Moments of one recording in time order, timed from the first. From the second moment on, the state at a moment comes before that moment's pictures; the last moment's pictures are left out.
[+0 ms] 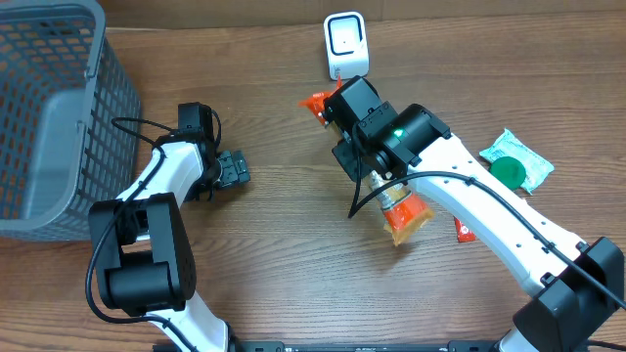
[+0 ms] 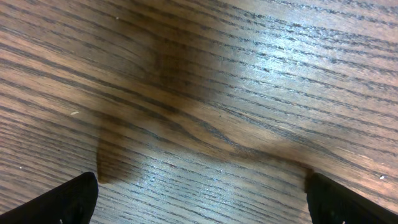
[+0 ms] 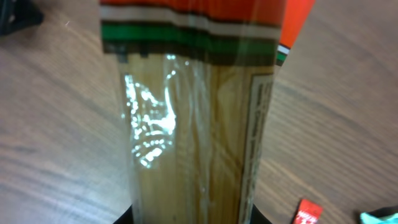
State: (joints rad) left arm 0.11 1.88 1.14 -0.65 -0.09 -0.25; right arm 0.70 1.78 1.66 -1.01 0.14 0.04
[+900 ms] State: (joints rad) left arm 0.11 1.88 1.14 -0.64 -0.09 -0.25; right arm 0.53 2.05 2.46 -1.07 0.42 -0.18
